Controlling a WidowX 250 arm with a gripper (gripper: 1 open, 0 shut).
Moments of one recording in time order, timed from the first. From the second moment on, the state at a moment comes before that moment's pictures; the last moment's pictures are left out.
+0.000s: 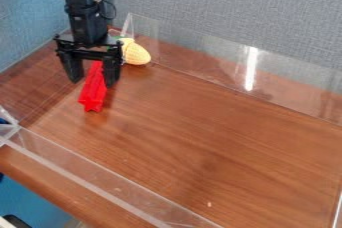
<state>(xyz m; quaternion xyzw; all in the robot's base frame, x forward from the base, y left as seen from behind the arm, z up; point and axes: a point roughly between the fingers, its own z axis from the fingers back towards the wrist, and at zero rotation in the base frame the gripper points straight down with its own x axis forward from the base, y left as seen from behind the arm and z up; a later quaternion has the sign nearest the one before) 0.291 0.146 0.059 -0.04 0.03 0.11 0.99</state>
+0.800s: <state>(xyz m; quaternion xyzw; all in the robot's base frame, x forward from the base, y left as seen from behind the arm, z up) 0.294 0.121 0.054 -0.04 0.03 0.13 0.99</state>
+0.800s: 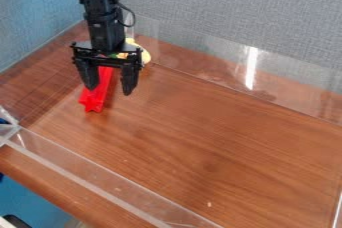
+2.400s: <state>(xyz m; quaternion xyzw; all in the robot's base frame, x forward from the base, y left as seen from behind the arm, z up) 0.294 0.160 0.030 -0.05 0.00 0.12 0.99</state>
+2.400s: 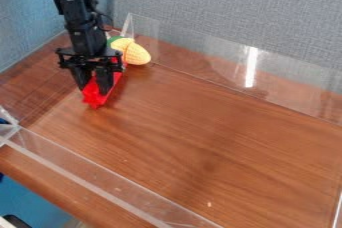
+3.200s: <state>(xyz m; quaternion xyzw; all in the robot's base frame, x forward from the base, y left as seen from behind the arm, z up) 0.266 0.171 0.095 -0.07 -0.05 0.04 1.00</state>
